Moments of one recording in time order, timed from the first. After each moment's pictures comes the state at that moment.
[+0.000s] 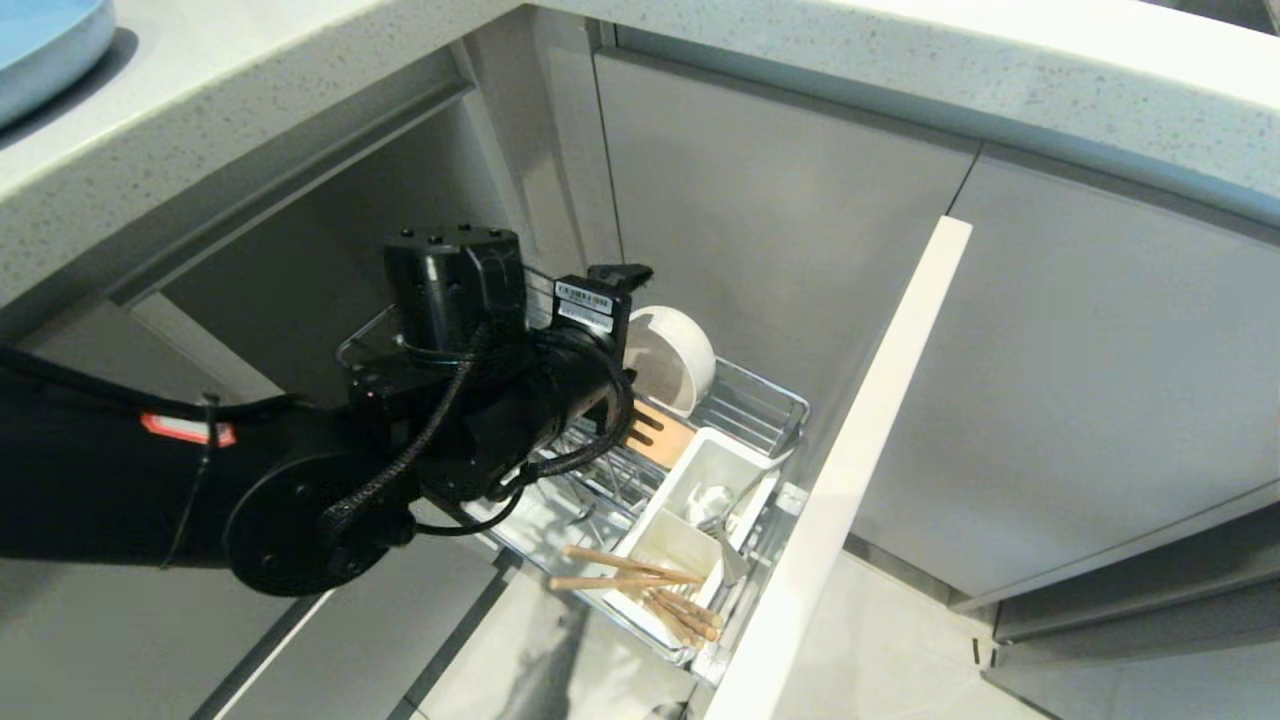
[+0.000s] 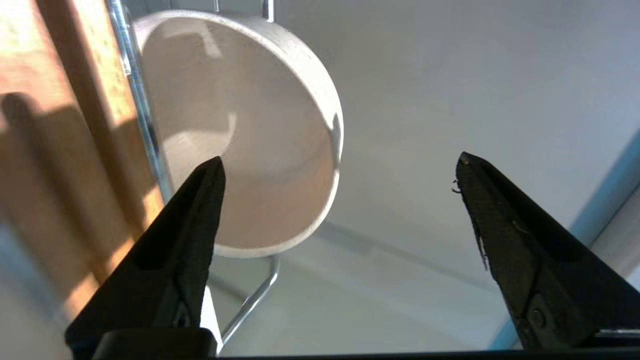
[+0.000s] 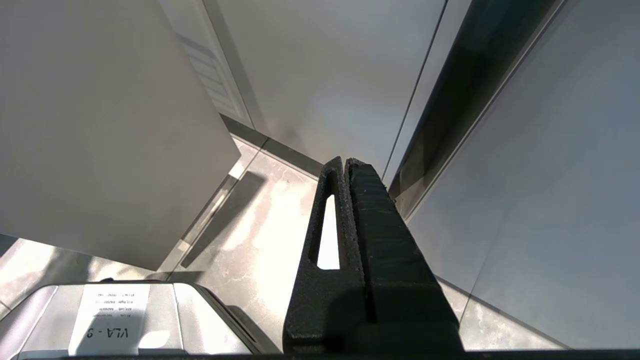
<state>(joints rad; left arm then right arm) -0.74 1.74 -1.02 -0.64 0.31 -1.34 0.00 0.00 0.00 0.00 0.00 0.03</state>
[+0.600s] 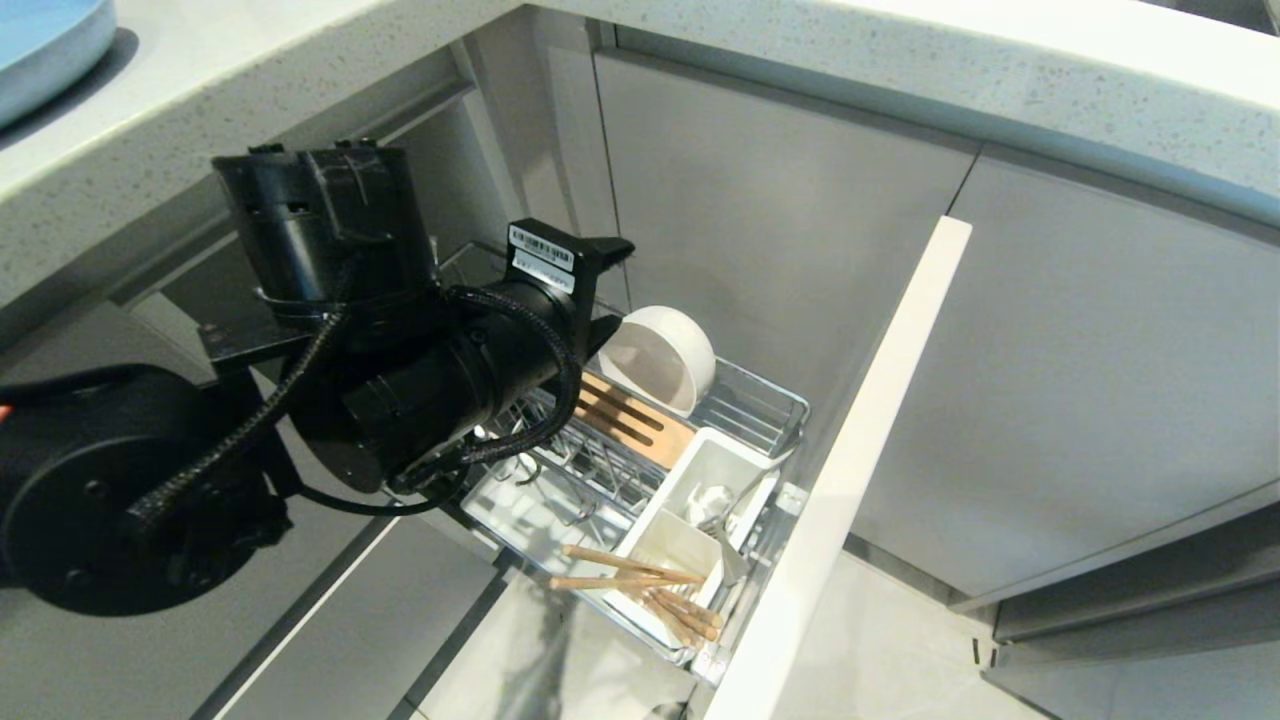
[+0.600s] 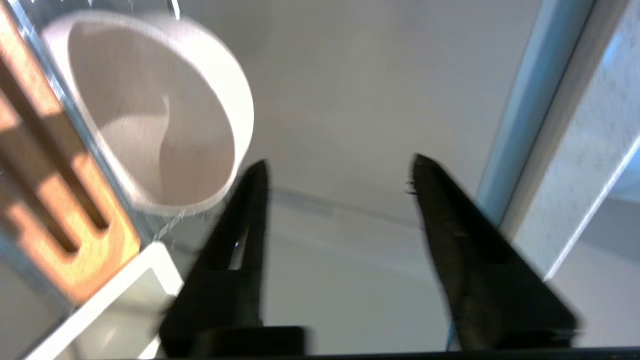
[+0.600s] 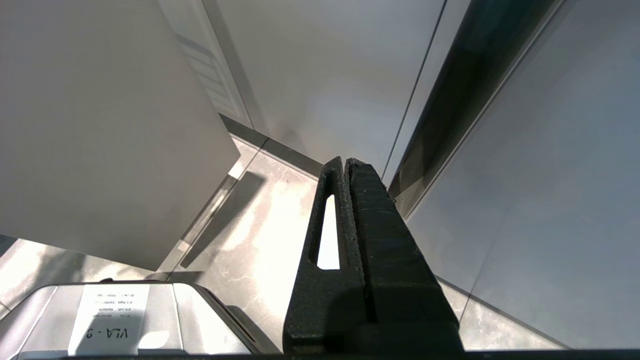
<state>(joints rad) -0.78 1.60 -1.02 -0.56 0.28 -1.23 0.00 0.00 0.00 0.00 0.00 0.02</state>
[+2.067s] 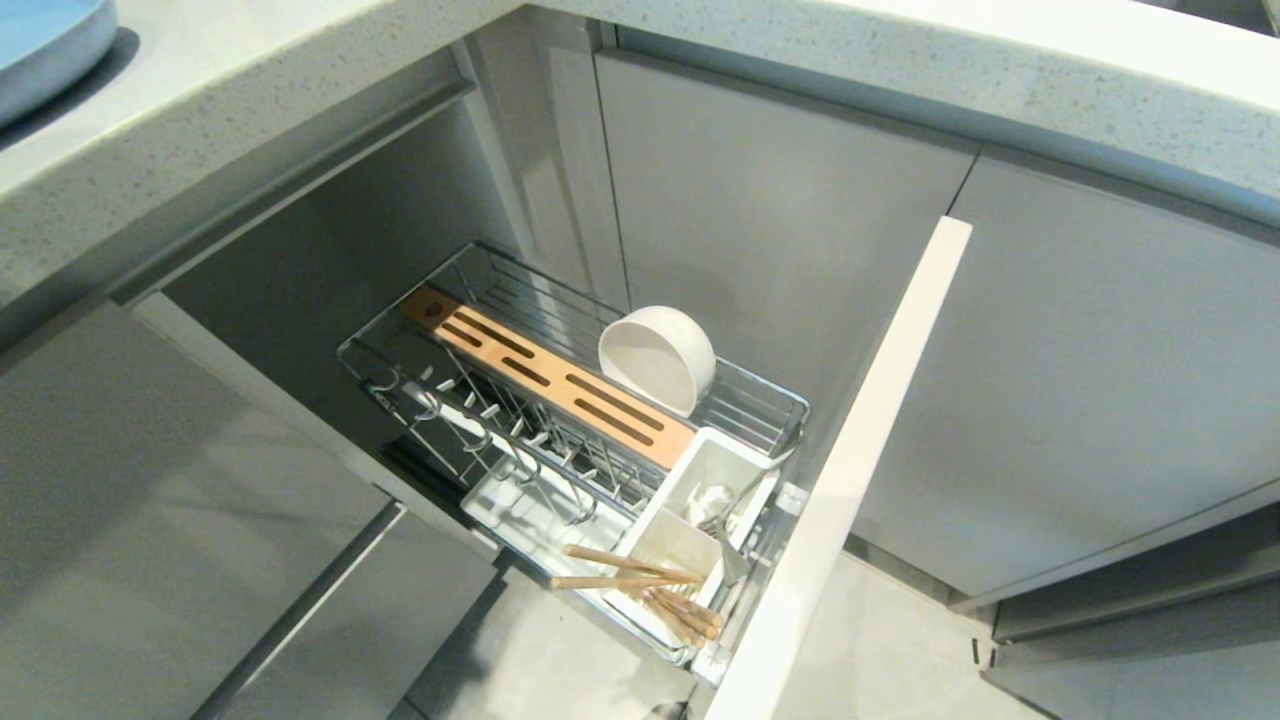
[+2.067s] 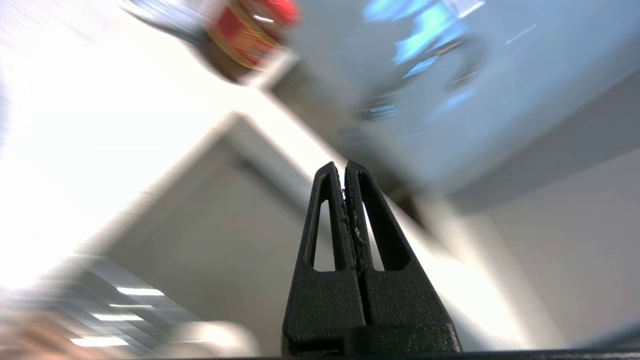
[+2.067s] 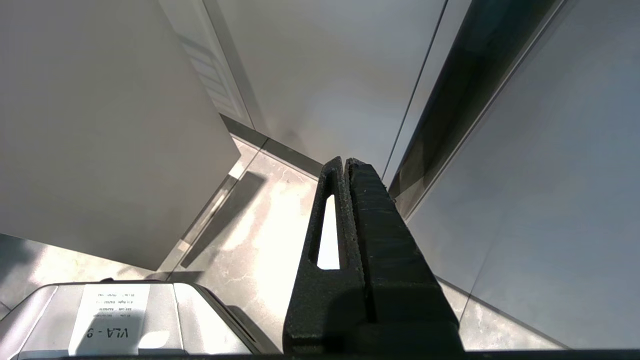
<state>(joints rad) -0.60 1.03 -1.13 -0.41 0.17 -0.41 0.00 0.00 0.00 0.00 0.00 0.02</state>
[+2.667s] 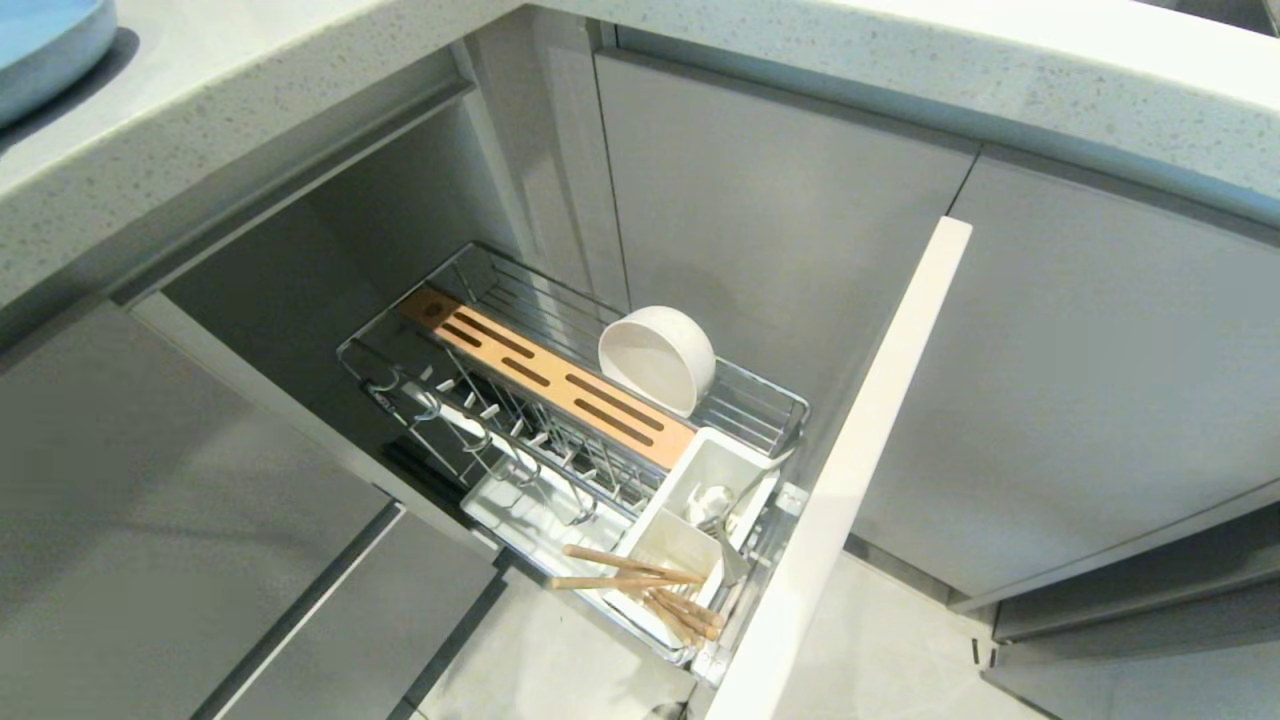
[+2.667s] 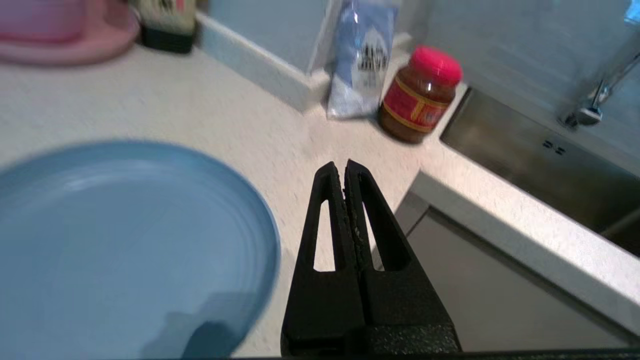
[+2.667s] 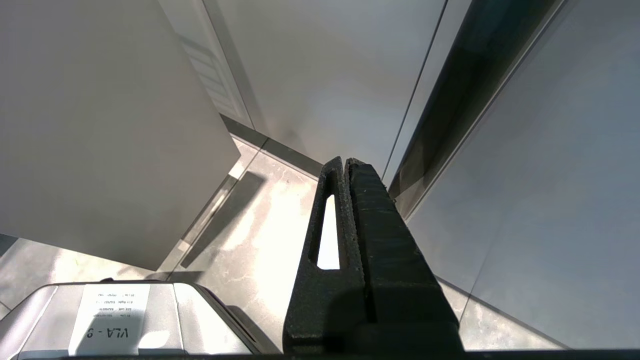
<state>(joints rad) -0.34 1.08 -1.55 0.04 0.28 -0.11 0.00 0.00 0.00 0.00 0.00 0.02</state>
